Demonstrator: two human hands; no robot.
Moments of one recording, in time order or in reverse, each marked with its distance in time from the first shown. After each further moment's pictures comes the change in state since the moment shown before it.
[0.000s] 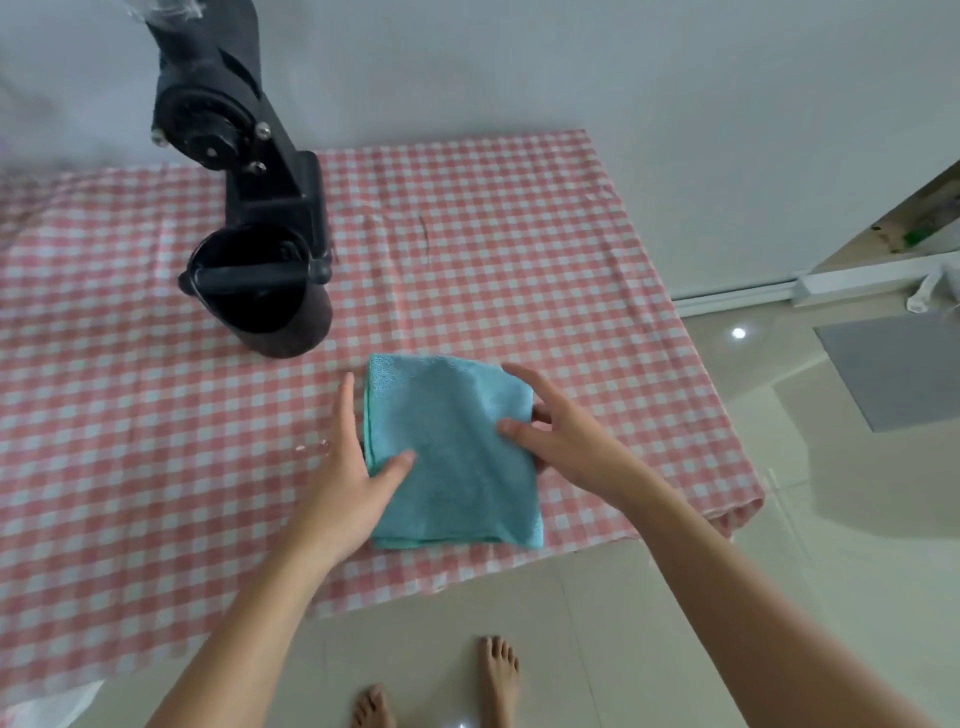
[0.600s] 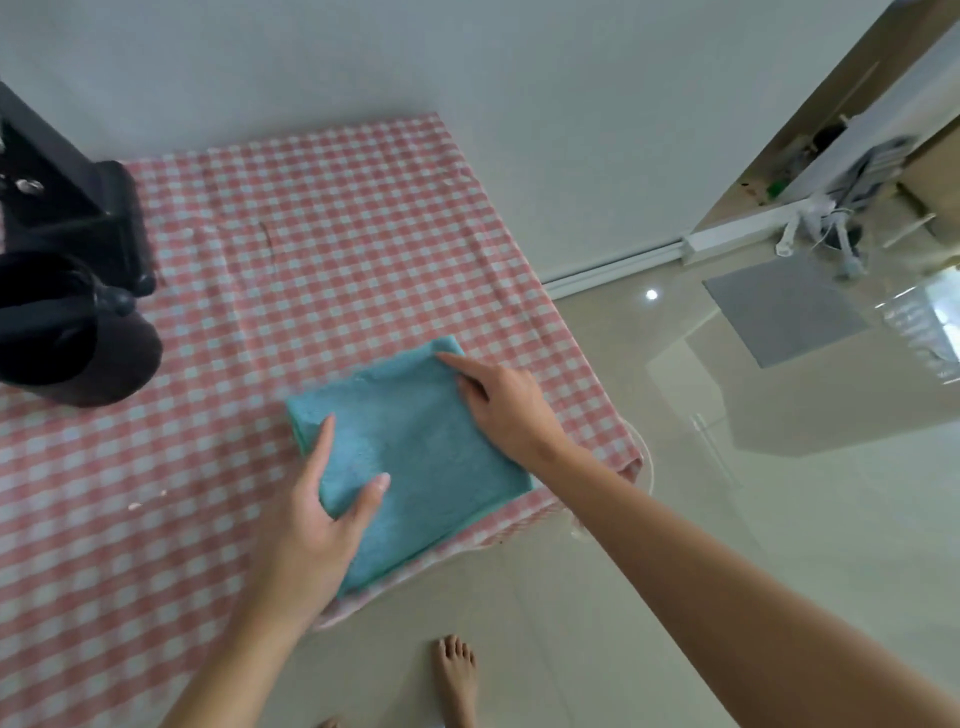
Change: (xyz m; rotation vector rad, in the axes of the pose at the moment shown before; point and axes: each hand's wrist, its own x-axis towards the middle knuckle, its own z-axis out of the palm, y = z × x) left_hand -0.016 0.029 0.086 0.091 0.063 0.203; right_hand -0.003 0.039 -0.057 -0.412 0.397 -0.153
